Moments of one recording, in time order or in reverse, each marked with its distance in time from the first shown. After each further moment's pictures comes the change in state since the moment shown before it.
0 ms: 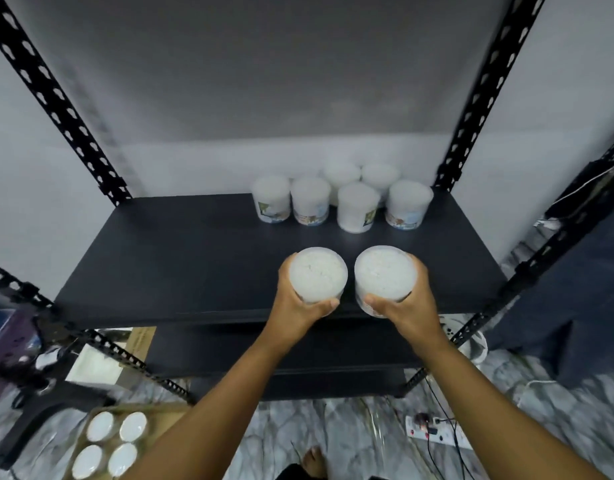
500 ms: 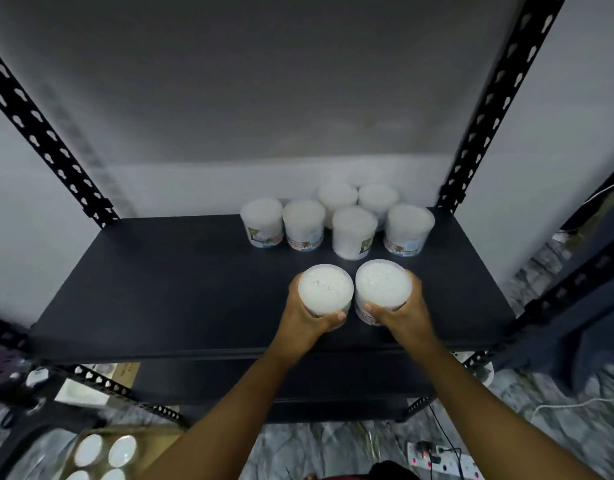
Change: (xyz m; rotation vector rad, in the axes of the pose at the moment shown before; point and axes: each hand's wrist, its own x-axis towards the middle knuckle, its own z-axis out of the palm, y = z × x) left_hand 0.064 -0.023 0.028 0.011 0.015 -0.029; right_hand 0.075 0.049 -0.009 -0.018 0.014 0.086
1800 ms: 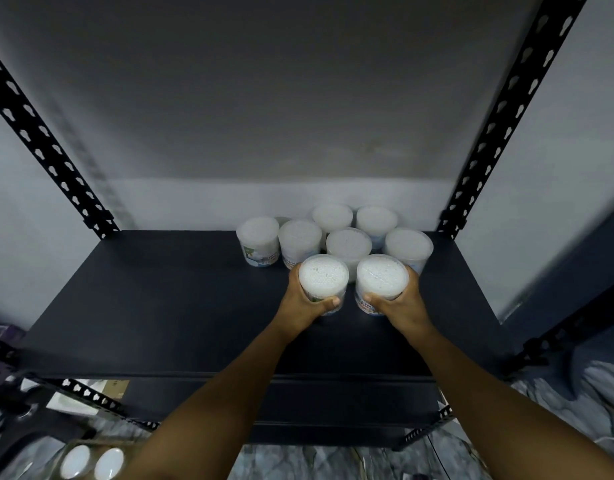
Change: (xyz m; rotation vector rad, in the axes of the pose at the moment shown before) left_hand 0.079 -0.004 0.006 0.113 -0.007 -0.045; right_hand 0.078 -0.002 -0.011 -0.001 -0.040 -0.016
